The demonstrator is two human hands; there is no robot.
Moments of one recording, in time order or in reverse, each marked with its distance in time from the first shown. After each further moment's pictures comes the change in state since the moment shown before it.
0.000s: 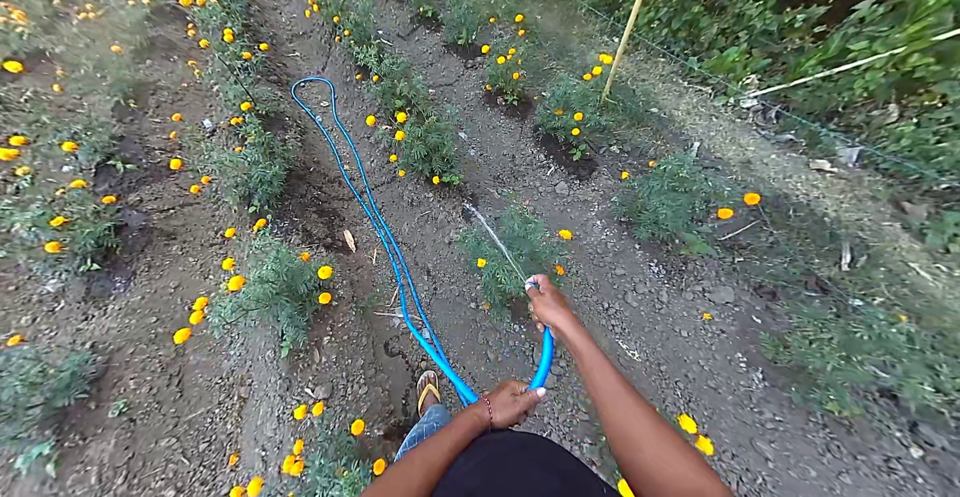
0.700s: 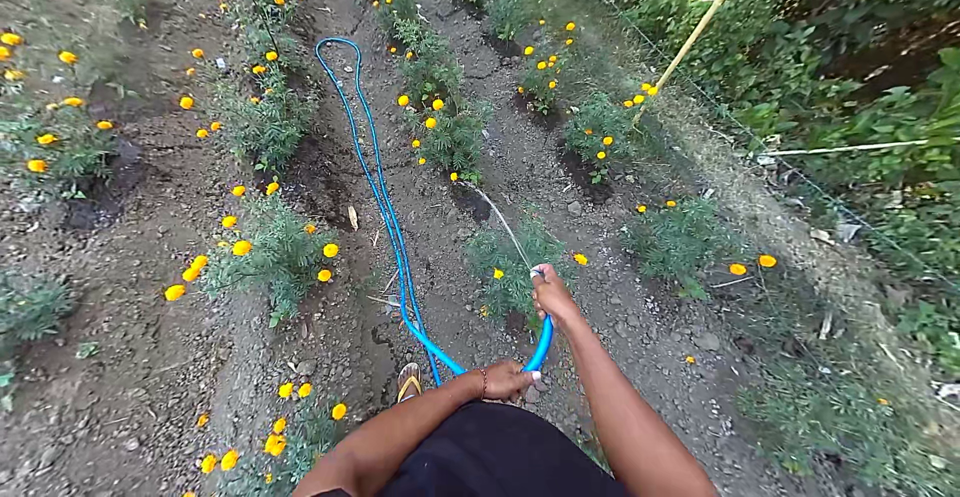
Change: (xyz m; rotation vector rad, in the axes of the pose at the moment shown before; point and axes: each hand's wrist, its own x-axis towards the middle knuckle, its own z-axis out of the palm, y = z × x) left_hand 0.003 0.023 -0.085 0.008 -0.058 -0.025; right_hand 0.032 -0.084 0.035 -0.061 0.026 -0.010
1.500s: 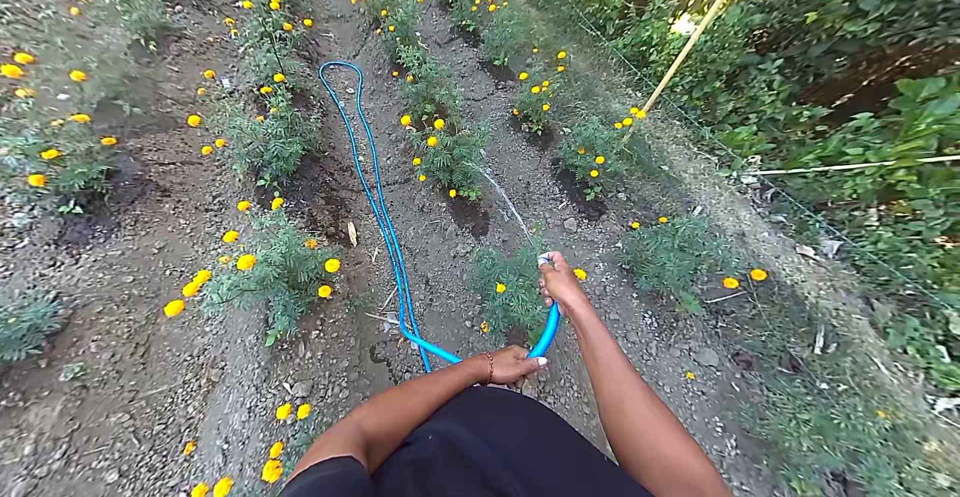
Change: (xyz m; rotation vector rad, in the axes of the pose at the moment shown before) left_hand 0.001 0.027 -0.039 0.117 -0.003 0.087; right_hand -0.001 -0.042 -0.008 0.083 0.073 -0.106
